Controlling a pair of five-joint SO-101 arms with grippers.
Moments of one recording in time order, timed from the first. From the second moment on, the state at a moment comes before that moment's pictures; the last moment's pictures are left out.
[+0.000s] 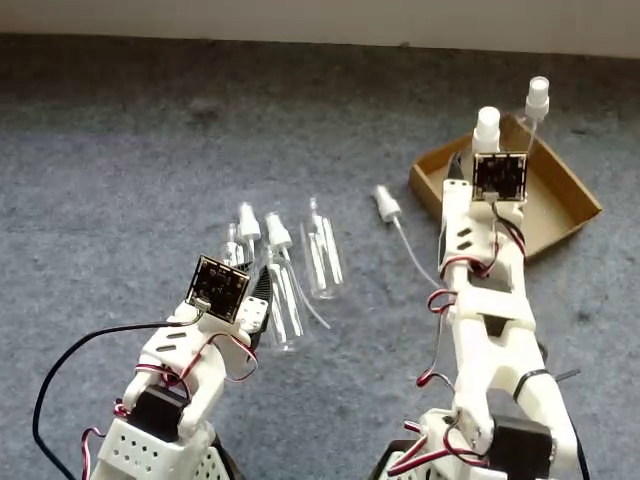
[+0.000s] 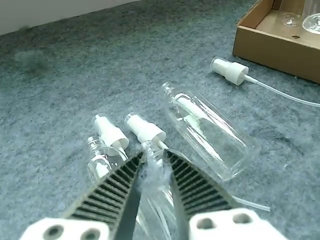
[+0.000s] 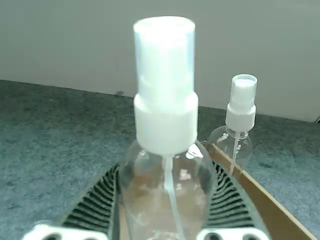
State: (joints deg) left arm 16.7 -103.5 96.0 42.8 2.8; right arm 4.7 -20.0 59.4 -23.4 13.1
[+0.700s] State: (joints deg) left arm 16.7 -103.5 96.0 42.8 2.8; right arm 4.8 -3.3 46.5 -25.2 8.8
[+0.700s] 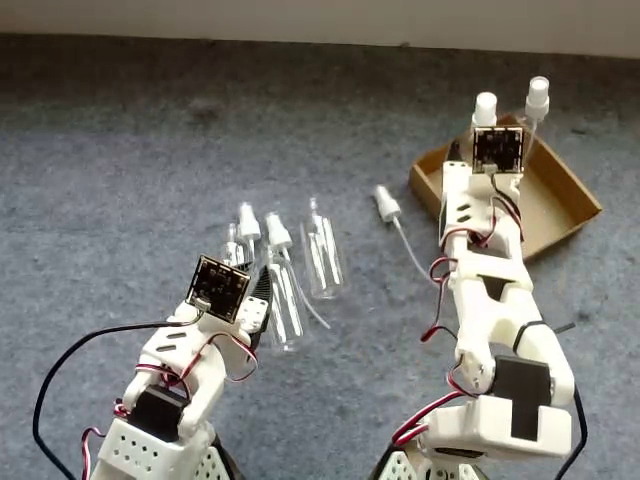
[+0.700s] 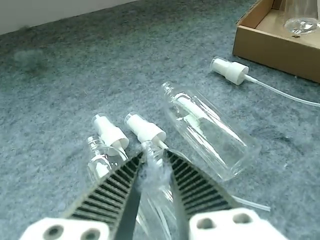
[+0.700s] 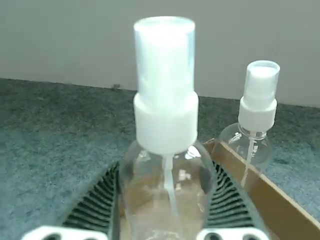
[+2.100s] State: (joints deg) left arm 16.7 -103.5 96.0 42.8 2.8; right arm 4.9 21.2 38.3 -45.6 4.2
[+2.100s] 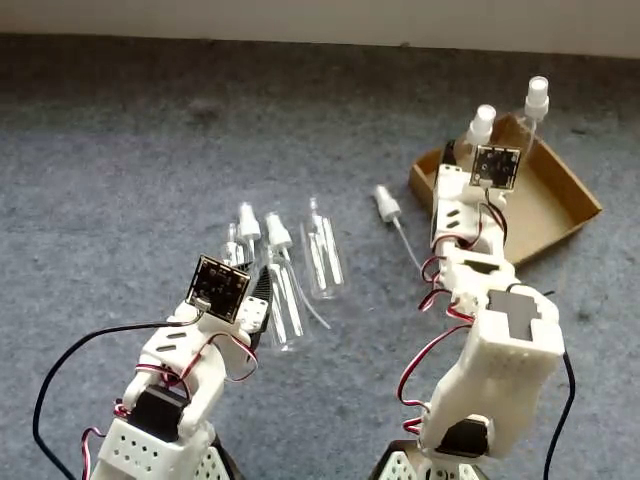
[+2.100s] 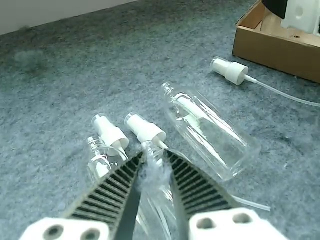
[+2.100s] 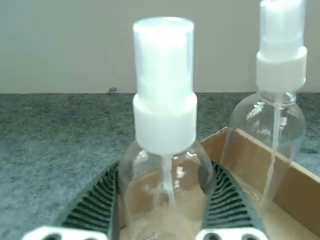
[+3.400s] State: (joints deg) left arm 16.7 -103.5 96.0 42.8 2.8; right arm 4.9 29.1 29.7 -45.6 4.2
